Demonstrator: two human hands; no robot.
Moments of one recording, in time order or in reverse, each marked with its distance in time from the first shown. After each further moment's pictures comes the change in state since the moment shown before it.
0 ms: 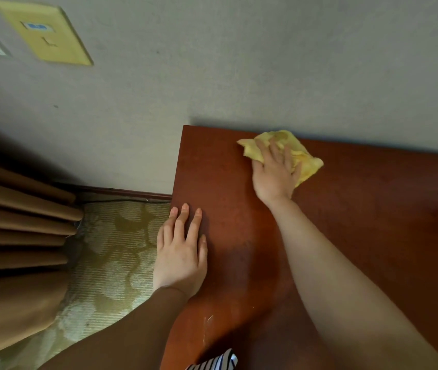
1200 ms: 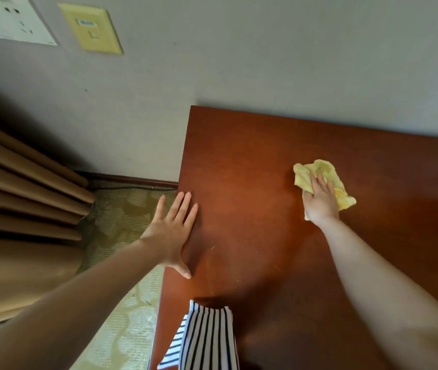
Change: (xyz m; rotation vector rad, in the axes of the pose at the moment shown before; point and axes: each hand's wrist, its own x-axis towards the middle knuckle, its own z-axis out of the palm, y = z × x) left_hand -0.050 -0.039 -0.037 0.726 -0.577 0.402; right_hand -0.112 0.124 -0.050 -0.040 -0.182 0.164
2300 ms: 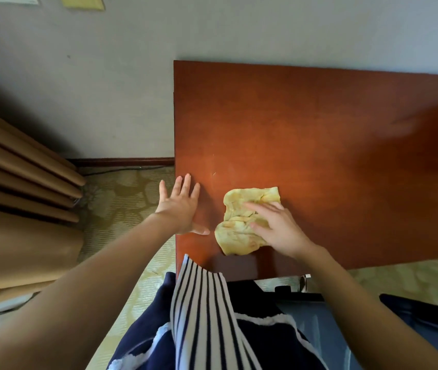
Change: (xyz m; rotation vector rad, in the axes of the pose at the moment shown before) left_hand -0.096 0.055 0.024 -0.173 -0.079 -0.024; right_hand -0.264 0.000 0.073 0.139 -0.175 -0.435
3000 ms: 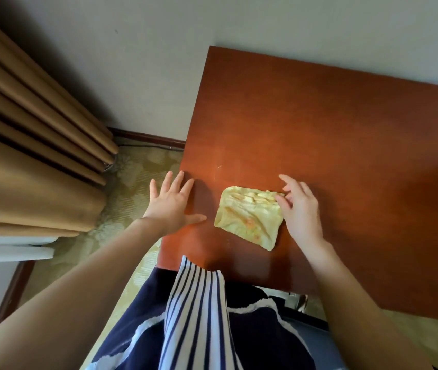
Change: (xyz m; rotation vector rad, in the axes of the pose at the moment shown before) left_hand -0.016 0.029 0.024 -0.369 0.196 -0.264; right_hand 0.035 0.046 -0.041 0.055 0.416 -0.068
